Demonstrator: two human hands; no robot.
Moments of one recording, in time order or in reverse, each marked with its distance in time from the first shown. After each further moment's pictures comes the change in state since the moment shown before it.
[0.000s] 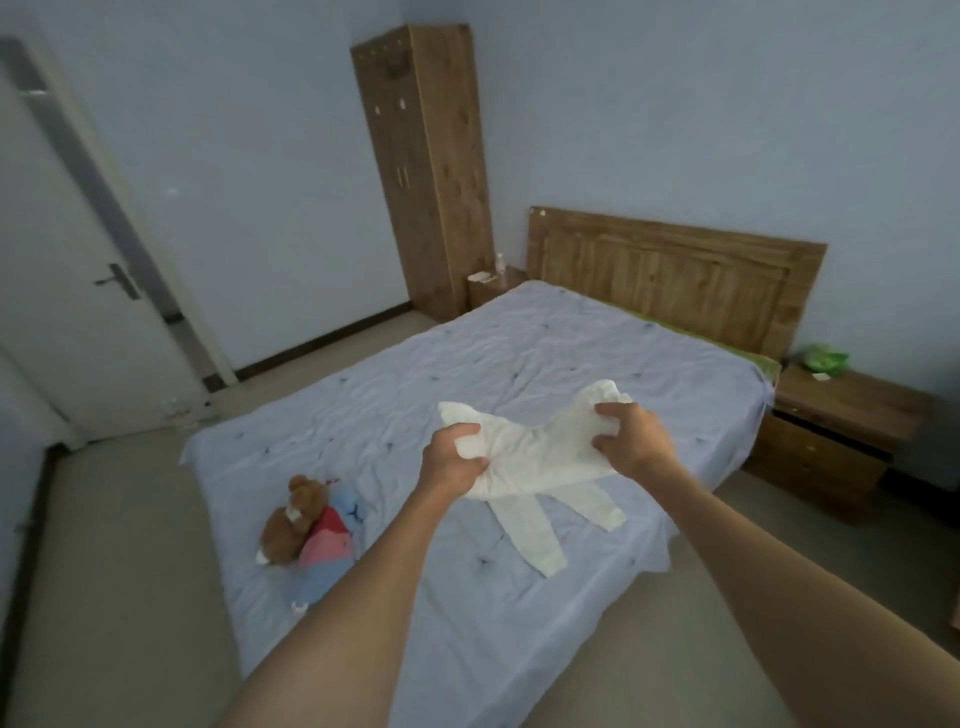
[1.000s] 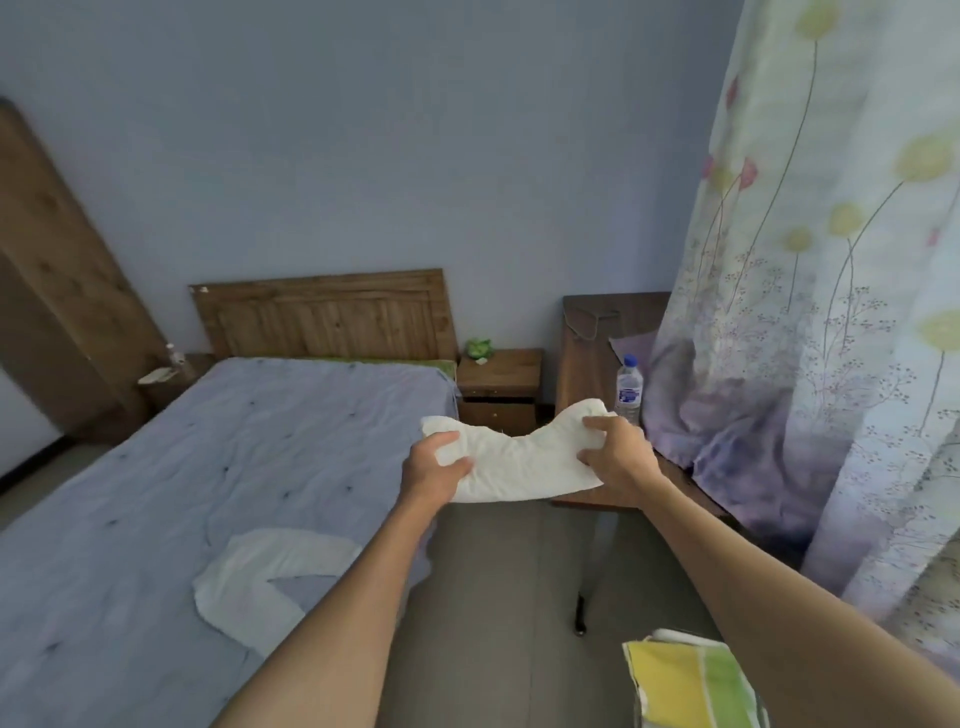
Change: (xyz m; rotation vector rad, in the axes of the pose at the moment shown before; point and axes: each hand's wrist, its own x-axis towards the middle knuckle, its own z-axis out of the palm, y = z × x) left_hand -0.179 0.249 0.340 0.025 -0.439 0.359; right_hand -0.242 0.311 -0.266 0.122 0.474 0.503
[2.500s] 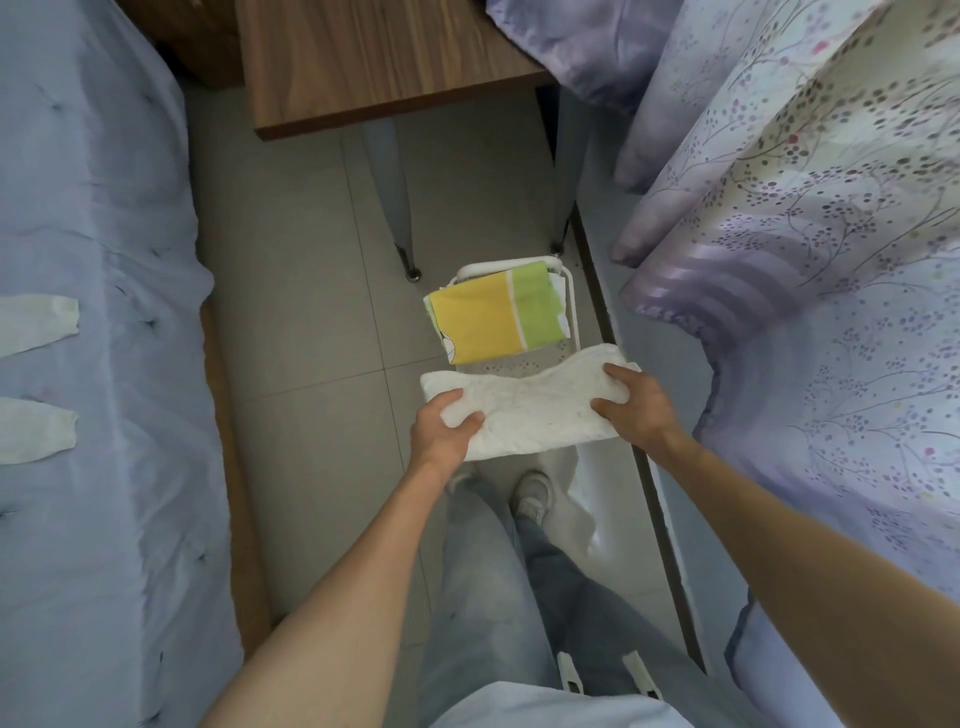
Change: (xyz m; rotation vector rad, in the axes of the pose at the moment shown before) left_hand -0.244 -0.248 0.381 0.024 -0.586 -0.533; right_hand -0.223 0.493 0.095 0.072 -0.198 0.799
